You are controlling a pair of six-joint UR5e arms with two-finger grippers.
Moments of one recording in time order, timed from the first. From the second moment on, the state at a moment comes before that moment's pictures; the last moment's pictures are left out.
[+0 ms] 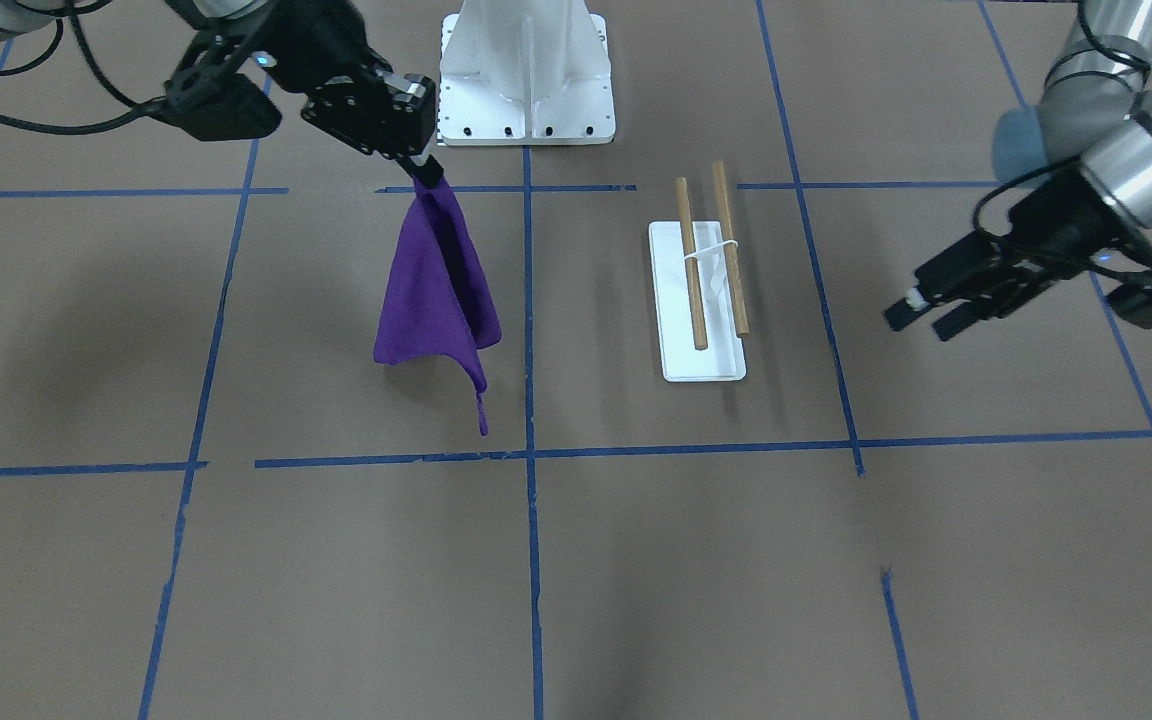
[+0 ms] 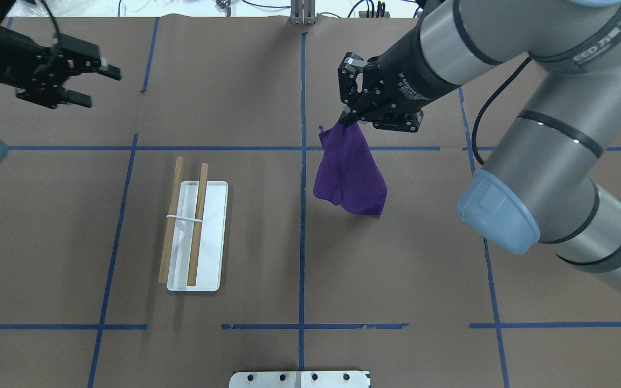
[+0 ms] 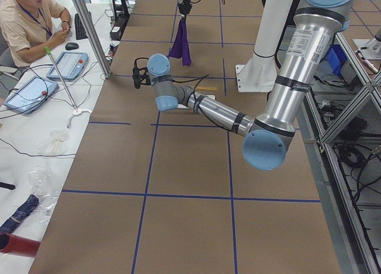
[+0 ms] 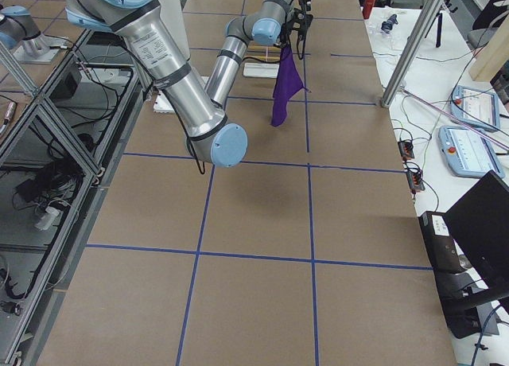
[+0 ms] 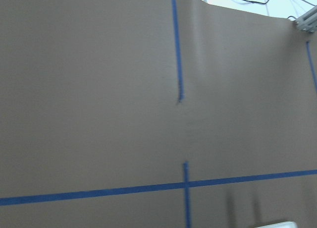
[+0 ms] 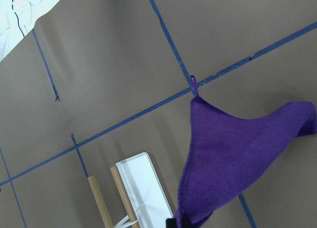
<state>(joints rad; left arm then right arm) -1.06 -1.93 -1.67 -2.46 -2.41 -1.59 0.79 -0.88 2.01 -1.52 2.17 1.70</state>
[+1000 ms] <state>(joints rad) -0.83 -2.18 -1.69 -2.43 -2.33 -2.23 0.72 -0.76 1.94 -1.49 2.12 1.57</state>
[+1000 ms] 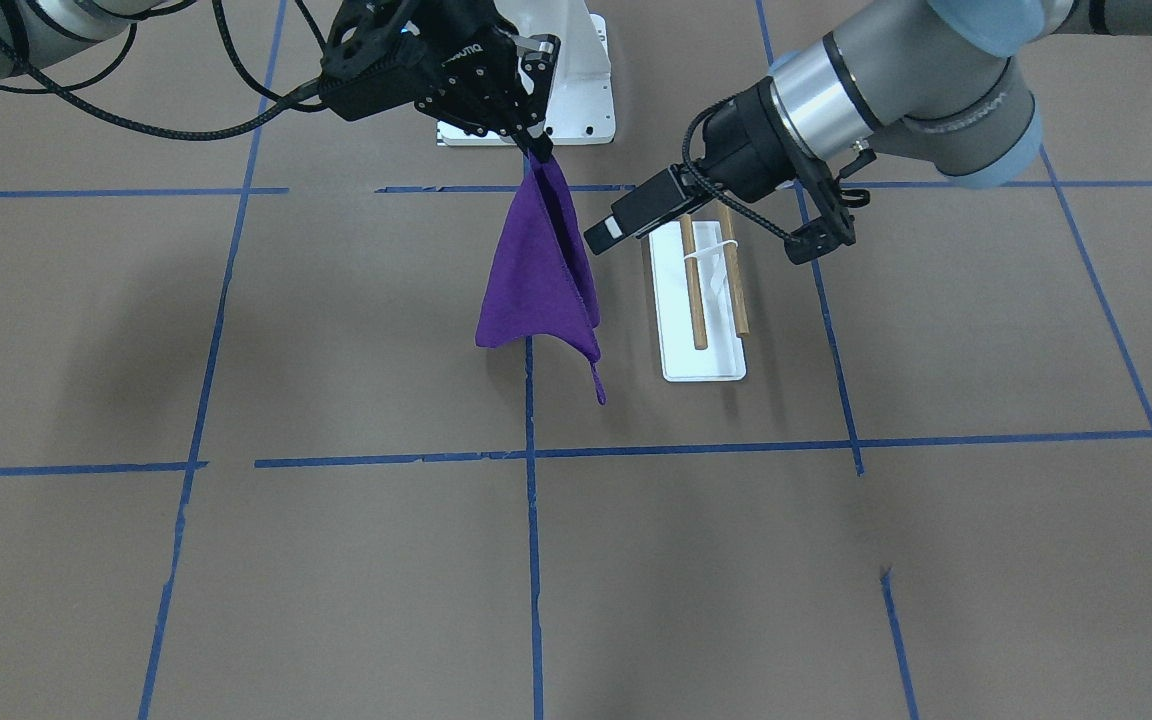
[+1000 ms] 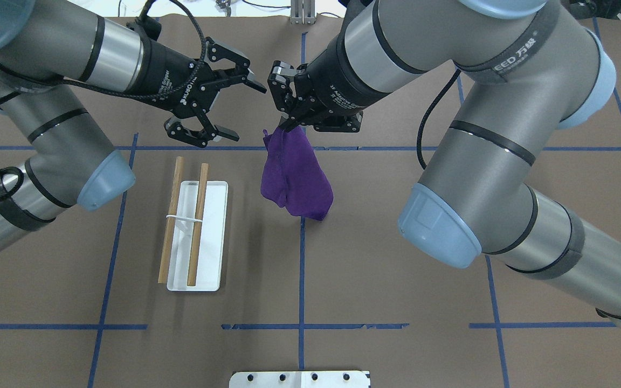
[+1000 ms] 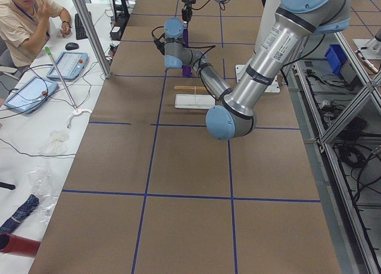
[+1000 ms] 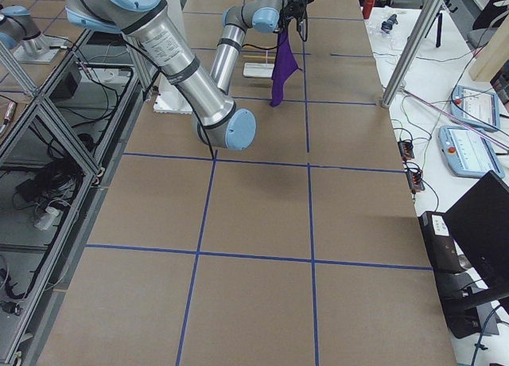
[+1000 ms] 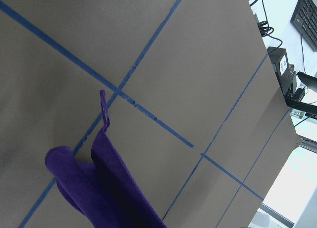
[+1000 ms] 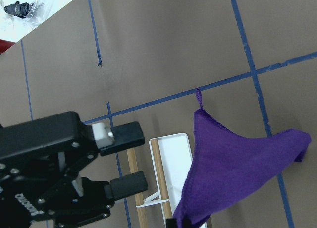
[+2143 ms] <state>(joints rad) -0.79 -2.24 -1.71 -2.43 -2.33 -2.34 0.69 -0.76 1.95 -1.49 2.10 1.55</state>
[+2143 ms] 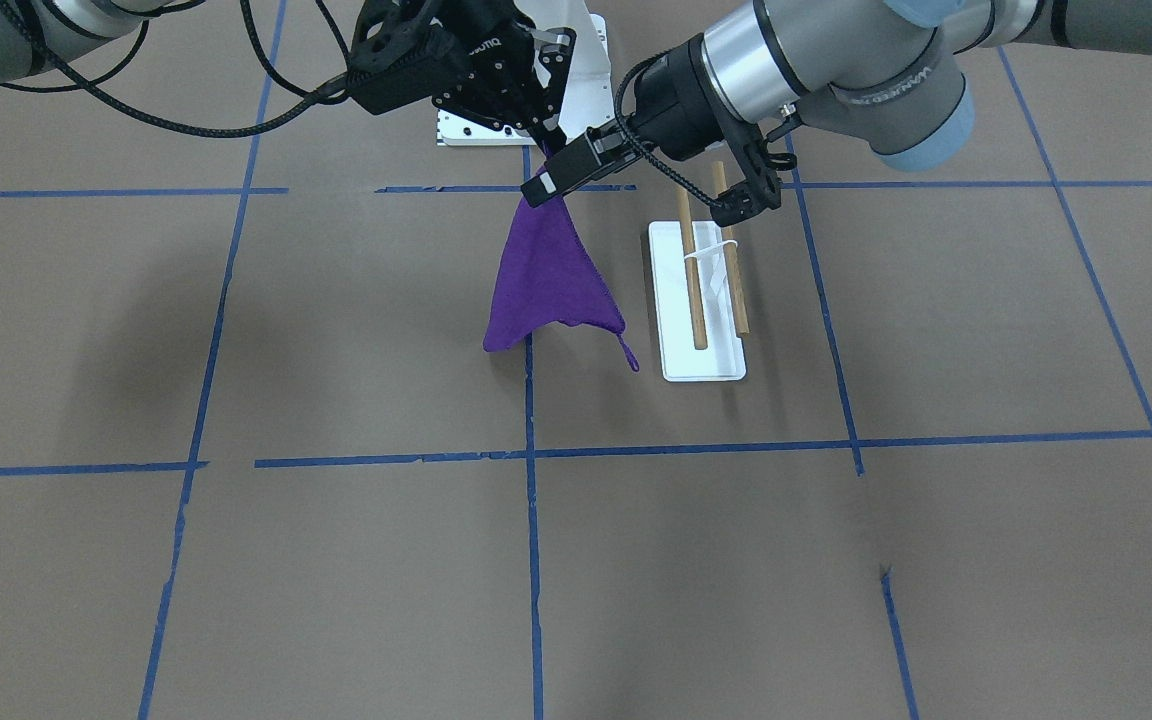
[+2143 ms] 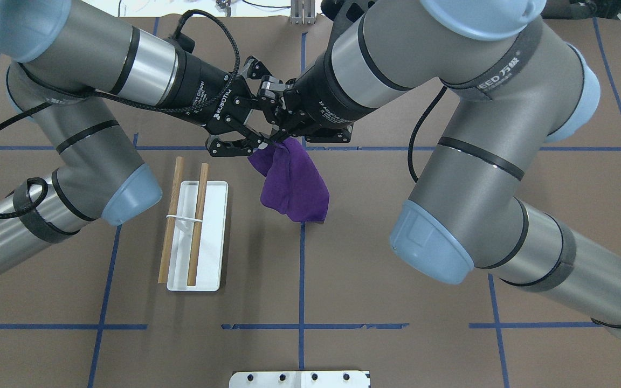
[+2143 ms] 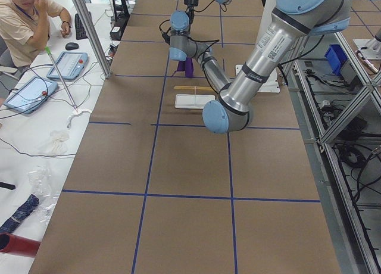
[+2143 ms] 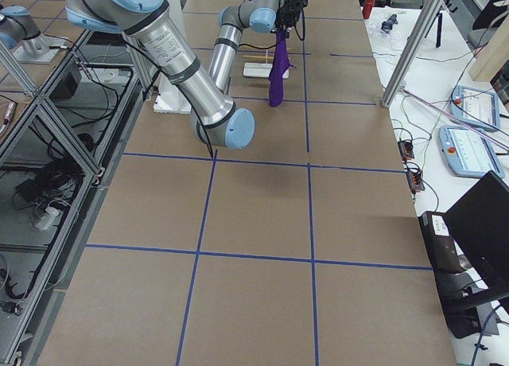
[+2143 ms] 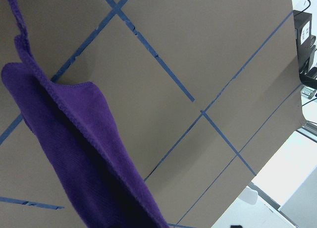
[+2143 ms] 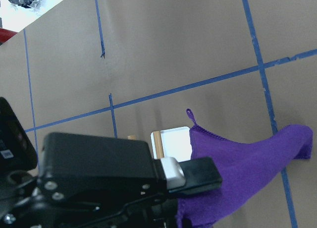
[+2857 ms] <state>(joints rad) -0.79 -2.23 -1.72 -2.43 -2.32 -2.35 0.69 -0.76 1.95 -1.49 2.10 1.54</state>
